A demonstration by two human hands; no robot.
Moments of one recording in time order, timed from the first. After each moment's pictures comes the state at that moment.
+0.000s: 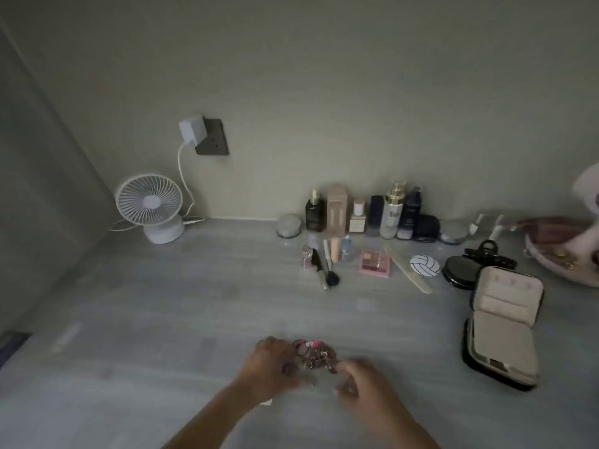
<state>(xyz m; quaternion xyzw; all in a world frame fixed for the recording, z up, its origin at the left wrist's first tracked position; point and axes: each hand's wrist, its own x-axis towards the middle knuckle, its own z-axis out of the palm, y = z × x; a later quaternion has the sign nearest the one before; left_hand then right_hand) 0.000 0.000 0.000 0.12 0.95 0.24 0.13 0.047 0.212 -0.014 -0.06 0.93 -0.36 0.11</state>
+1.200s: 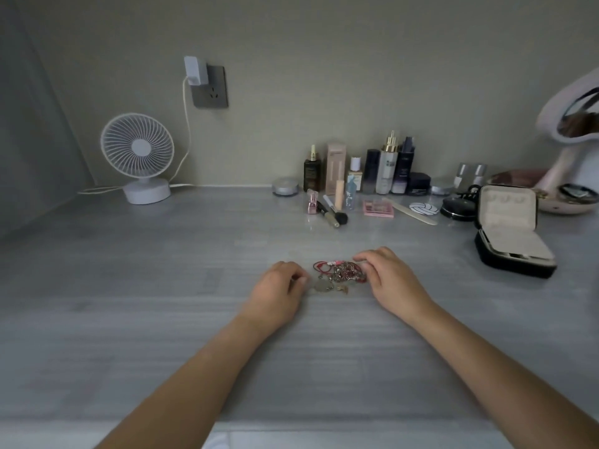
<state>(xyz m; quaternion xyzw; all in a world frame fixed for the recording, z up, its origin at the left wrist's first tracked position) 0.023 -0.034 -0.059 0.21 0.90 0.36 -0.09 0.044 0.176 -0.051 -0.06 0.95 -0.23 -0.18</state>
